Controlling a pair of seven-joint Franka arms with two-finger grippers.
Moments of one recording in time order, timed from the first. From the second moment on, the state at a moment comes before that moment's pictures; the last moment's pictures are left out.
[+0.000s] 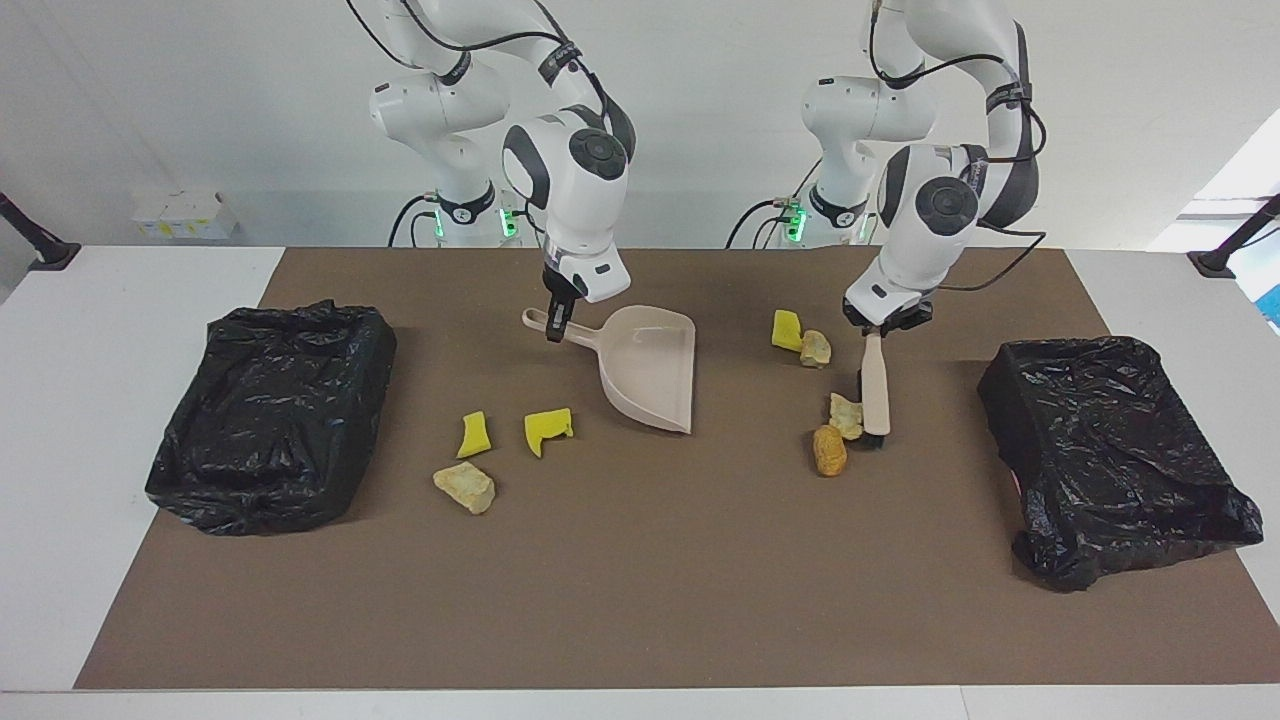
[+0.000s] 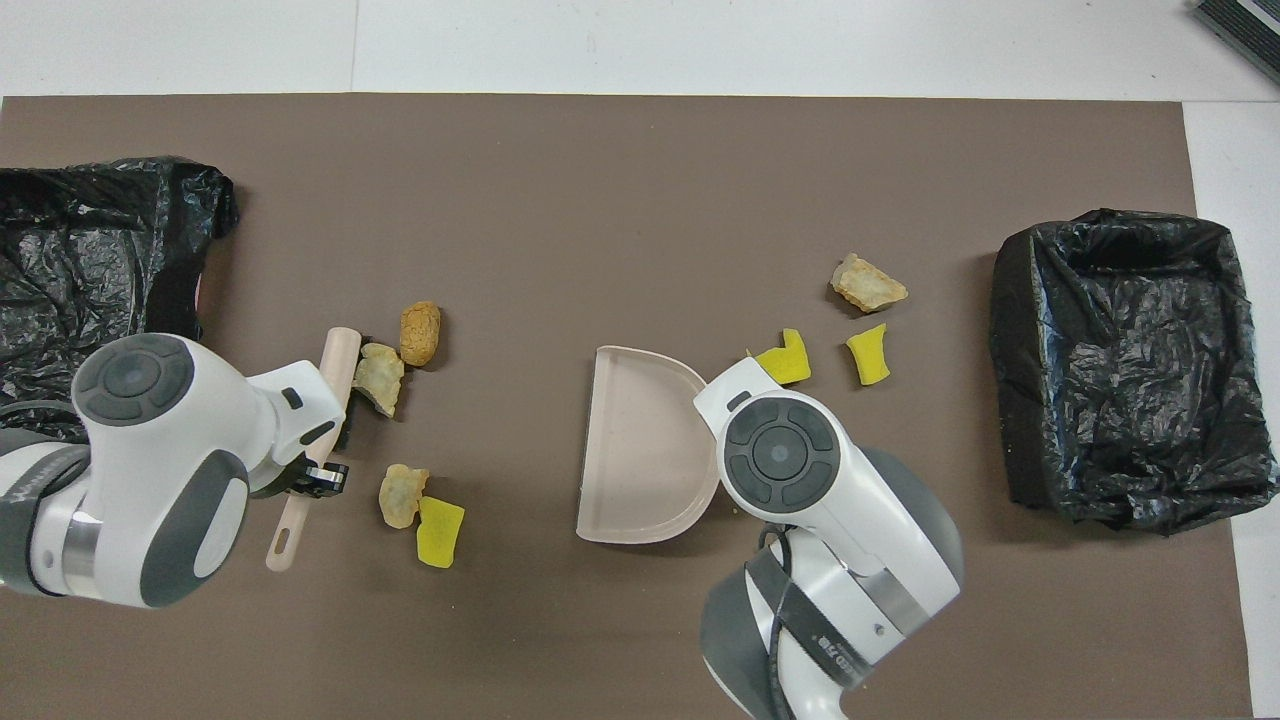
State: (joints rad) left arm -0.25 -0.09 -0.04 -2.30 0.05 1.98 -0.05; right arm 0.31 0.04 0.24 -2.10 -0.22 1.99 -0.78
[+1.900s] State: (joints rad) left arm -0.40 -0.36 -0.05 -2.53 -0.03 1.78 -0.72; right arm 0.29 0.01 0.24 -2.20 -0.22 2.09 -0.81
